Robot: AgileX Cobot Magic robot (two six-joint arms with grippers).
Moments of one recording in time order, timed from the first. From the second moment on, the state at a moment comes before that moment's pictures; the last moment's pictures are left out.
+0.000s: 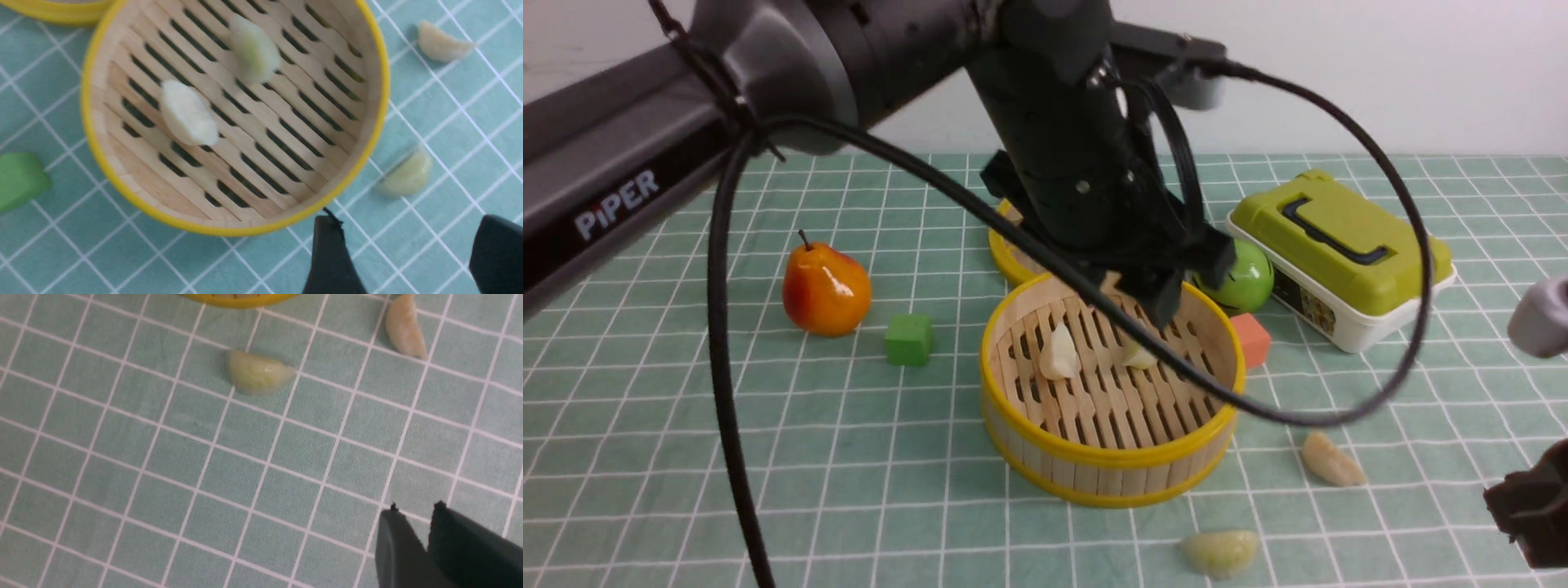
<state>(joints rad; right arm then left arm) 0.35 0.95 -0.86 0.12 0.97 -0.01 -0.75 1.88 -1.95 -0.05 1.24 -0.07</state>
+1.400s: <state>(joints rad) 0.46 1.82 -1.04 0.33 0.68 -1.13 -0.78 0.86 -0.85 -0.09 1.10 -0.38</state>
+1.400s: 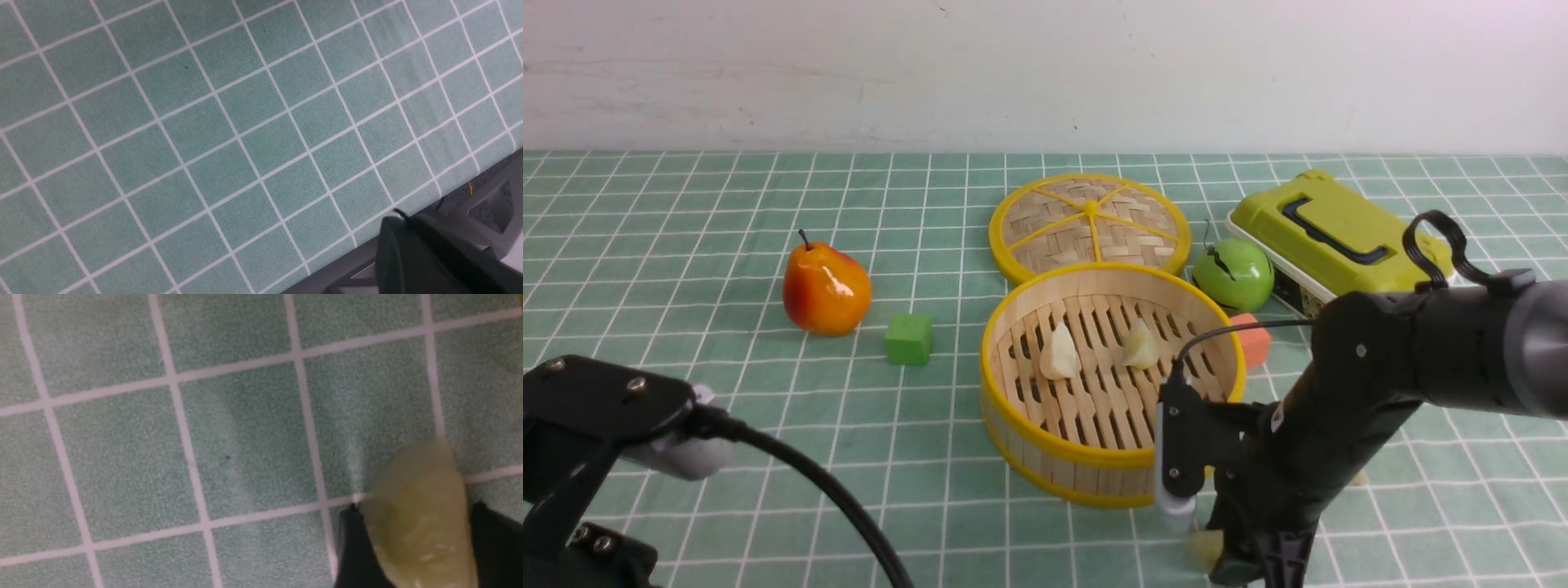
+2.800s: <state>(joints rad) 0.55 2.13 -1.72 0.17 0.89 -0.12 -0.78 0.86 -0.85 -0.08 0.98 -0.37</state>
